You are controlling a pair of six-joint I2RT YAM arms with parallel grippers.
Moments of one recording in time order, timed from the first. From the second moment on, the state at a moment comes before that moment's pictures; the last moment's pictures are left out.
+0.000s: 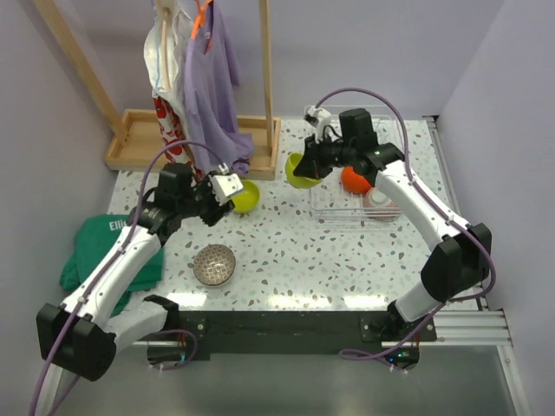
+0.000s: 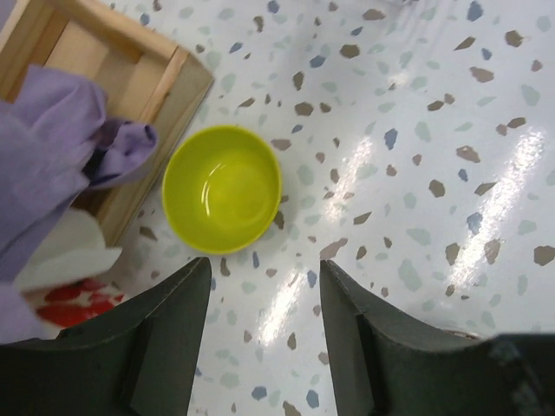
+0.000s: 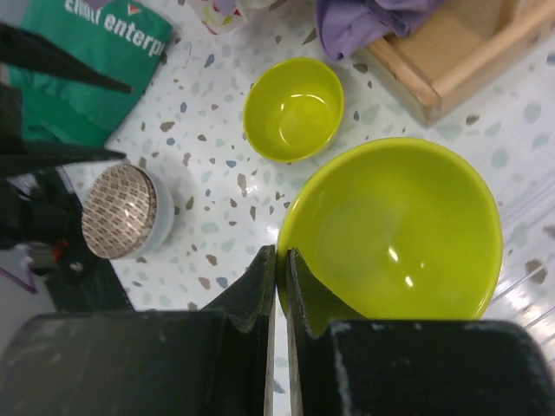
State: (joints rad) left arm -0.33 1.06 0.89 -0.47 0.40 0.61; right arm 0.44 1.58 1.47 -0.51 -0.57 0.05
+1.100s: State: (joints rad) left arm -0.53 1.54 1.21 -0.49 0.16 0.67; right arm 0.01 1.77 0.88 0.70 -0.97 1.24
